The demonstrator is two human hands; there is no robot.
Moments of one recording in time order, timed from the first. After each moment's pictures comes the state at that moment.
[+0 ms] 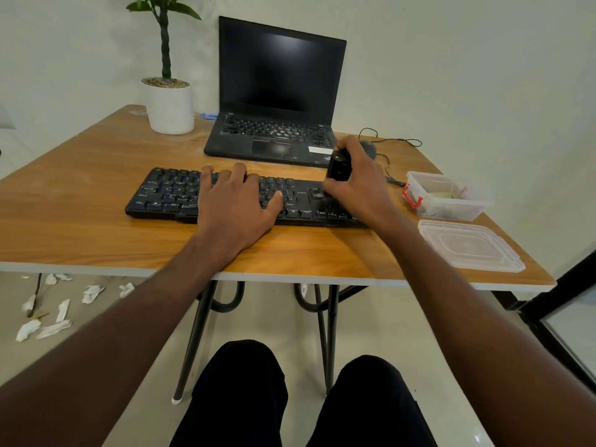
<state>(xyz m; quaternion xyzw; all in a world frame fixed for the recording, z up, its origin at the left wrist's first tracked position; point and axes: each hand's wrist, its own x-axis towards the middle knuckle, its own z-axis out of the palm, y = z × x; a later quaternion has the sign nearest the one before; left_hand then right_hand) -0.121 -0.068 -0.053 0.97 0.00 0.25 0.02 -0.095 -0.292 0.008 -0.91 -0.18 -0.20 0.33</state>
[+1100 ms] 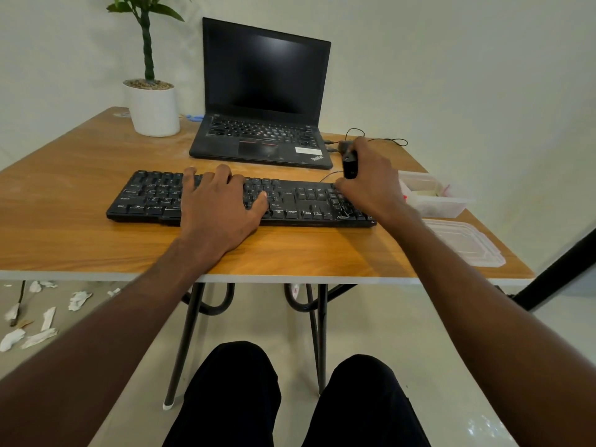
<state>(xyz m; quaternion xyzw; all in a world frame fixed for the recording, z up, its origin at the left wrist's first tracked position) -0.123 -0.068 -0.051 0.97 0.00 0.25 0.02 -0.085 -0.326 0.016 -0.94 -0.10 -0.22 0.23</state>
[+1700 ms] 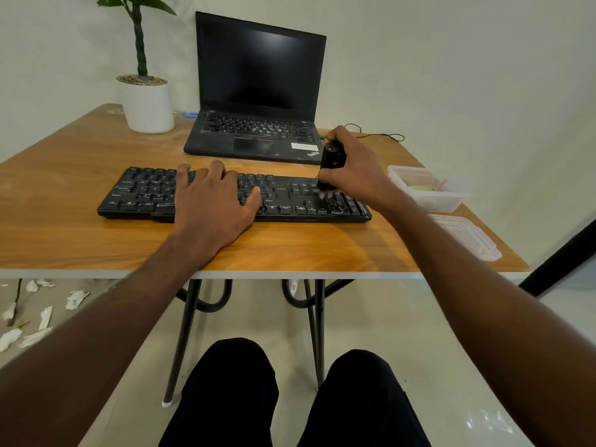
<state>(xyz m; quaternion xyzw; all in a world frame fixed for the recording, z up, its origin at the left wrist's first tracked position) -0.122 -0.068 -0.051 0.97 0.00 0.25 0.01 -0.074 -0.323 0.023 -0.91 -0.18 -0.13 0.36</state>
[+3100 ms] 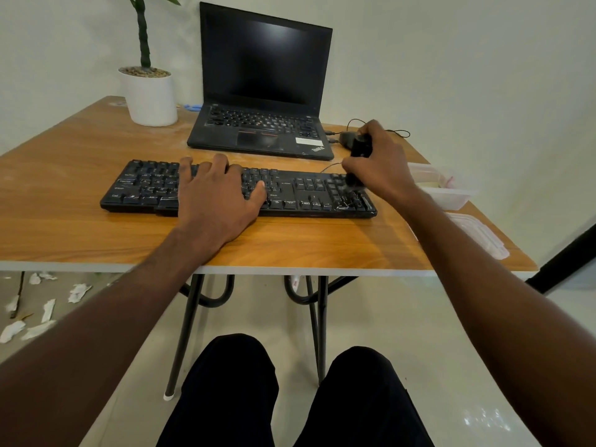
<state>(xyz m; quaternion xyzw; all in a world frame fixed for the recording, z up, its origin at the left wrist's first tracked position) -0.122 -0.069 -0.051 0.97 0.01 0.26 0.02 -0.074 -0.338 0.020 -0.92 -0.10 -0.22 0.32</state>
